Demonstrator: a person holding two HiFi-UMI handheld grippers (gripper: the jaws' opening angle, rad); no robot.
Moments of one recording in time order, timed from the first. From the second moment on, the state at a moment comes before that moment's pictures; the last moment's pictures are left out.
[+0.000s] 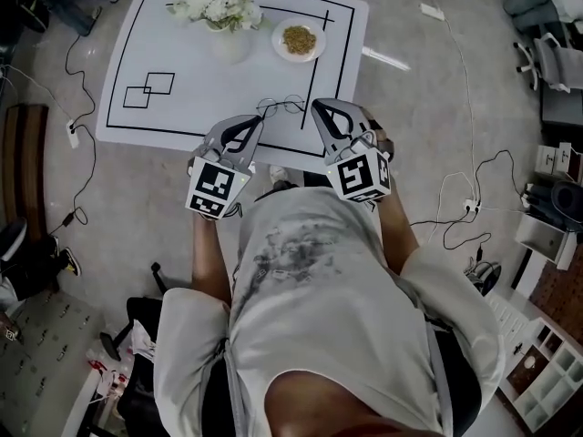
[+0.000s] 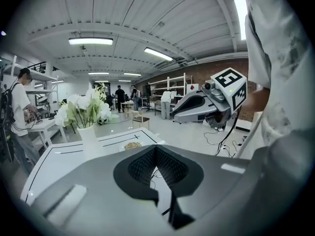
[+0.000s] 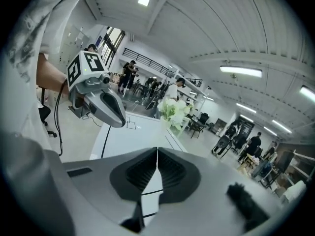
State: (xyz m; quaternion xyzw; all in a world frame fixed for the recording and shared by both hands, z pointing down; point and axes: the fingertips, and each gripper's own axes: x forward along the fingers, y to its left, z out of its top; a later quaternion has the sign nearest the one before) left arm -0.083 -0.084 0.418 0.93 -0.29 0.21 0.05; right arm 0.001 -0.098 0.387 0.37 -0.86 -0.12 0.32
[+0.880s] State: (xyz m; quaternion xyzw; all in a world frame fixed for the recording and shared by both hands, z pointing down) left arm -0.081 -0.114 0.508 0.90 -0.28 0.31 0.09; right arm -0.010 -0.118 0.471 0.28 -0.88 -0.08 0.37
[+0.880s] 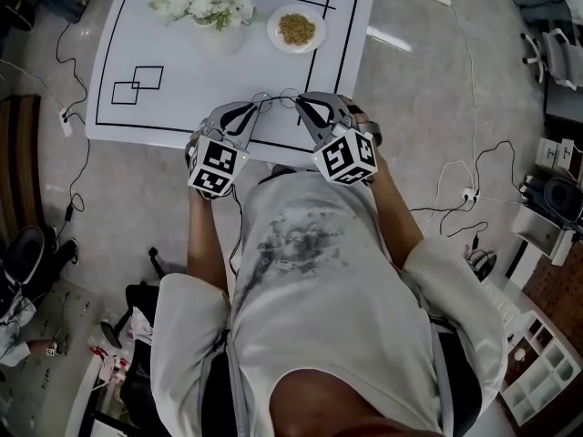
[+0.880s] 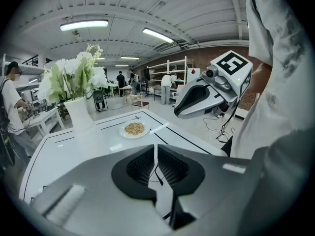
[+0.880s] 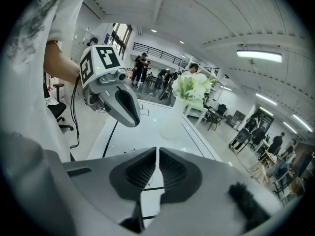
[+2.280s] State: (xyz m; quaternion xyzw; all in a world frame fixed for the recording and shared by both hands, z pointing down) left arm -0.082 -0.127 0.590 0.87 -0.20 0.44 0.03; right arm -0.005 -0.131 0.548 0.21 -0.87 -0.04 0.43
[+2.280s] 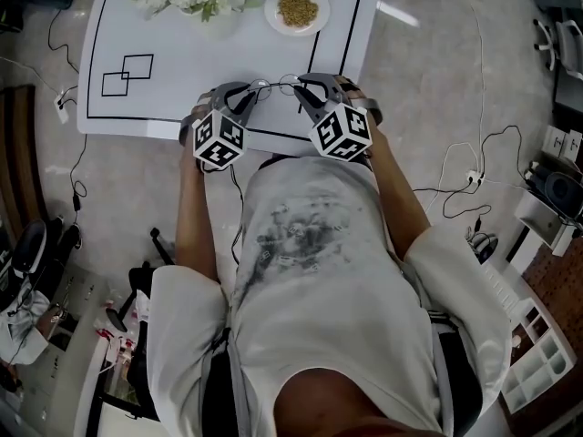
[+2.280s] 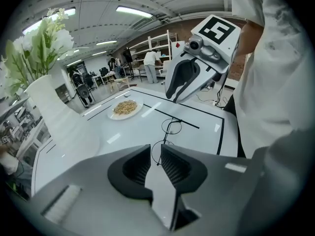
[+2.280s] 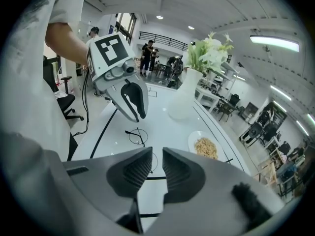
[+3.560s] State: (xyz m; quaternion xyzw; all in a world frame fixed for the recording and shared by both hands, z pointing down) left arm -0.078 -0.125 0.627 0.84 -0.11 0.53 -0.01; right arm 0.006 -0.129 0.596 0.12 -0.87 -0.02 0.49
